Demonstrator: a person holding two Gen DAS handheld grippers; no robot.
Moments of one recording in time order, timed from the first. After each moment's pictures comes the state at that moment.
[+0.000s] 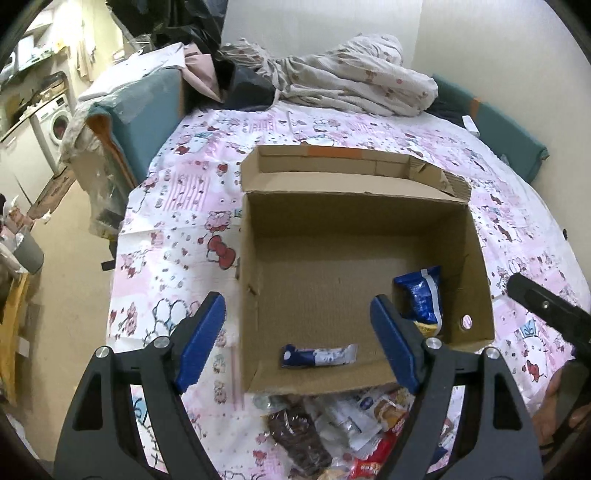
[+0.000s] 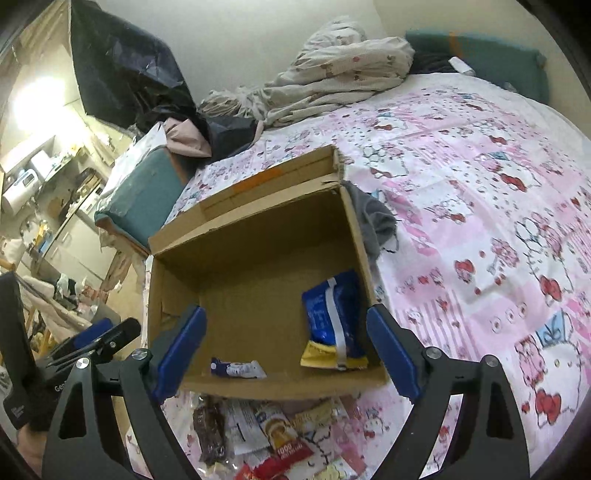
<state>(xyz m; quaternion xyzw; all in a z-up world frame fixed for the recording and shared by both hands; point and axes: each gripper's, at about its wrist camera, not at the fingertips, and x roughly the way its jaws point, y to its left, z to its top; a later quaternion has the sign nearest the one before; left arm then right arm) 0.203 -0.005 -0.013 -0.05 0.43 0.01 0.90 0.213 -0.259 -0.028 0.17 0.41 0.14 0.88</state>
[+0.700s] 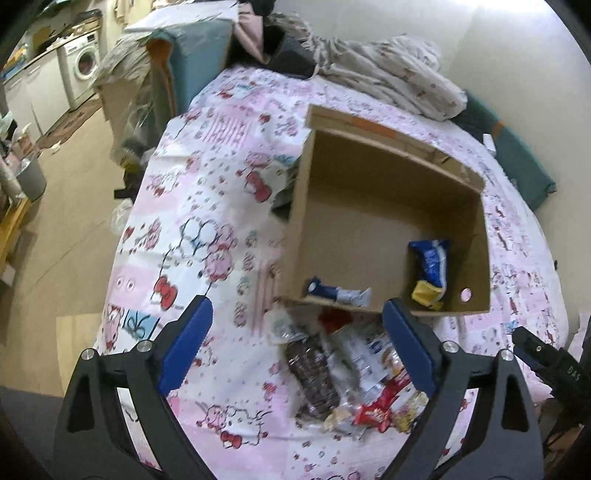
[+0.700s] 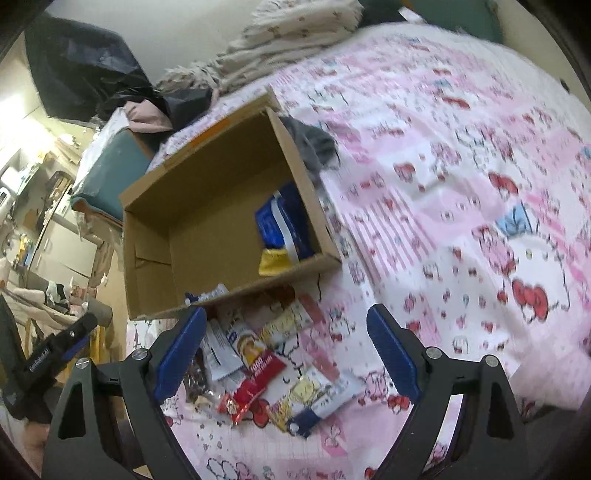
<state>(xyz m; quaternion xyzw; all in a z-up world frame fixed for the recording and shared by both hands) 0.140 0.045 -0.037 -0.14 0.47 0.04 0.87 0.149 -0.289 -0.062 0.21 0.50 0.09 0.84</state>
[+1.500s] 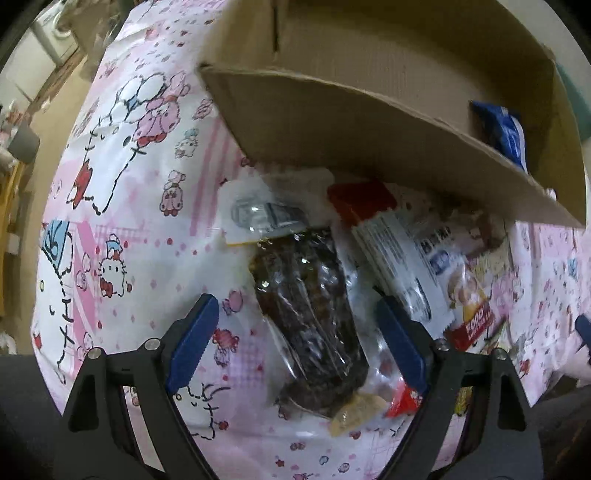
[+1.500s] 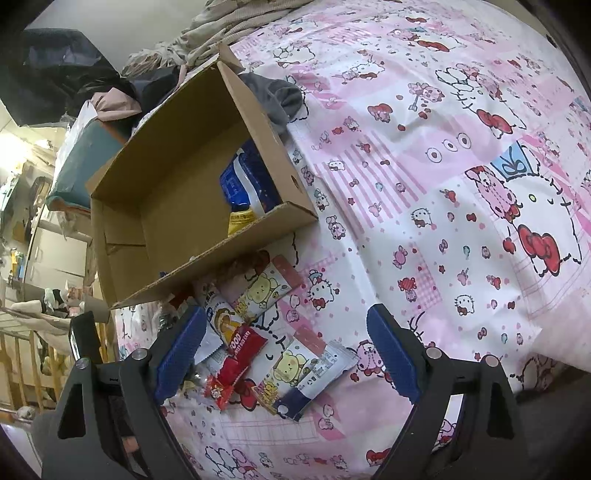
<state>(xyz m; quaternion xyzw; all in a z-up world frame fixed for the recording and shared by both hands) 0.159 -0.004 -0.177 -0.12 0.63 0.05 0.77 0.152 -0.295 -0.097 0.23 0.56 0.06 0.80</state>
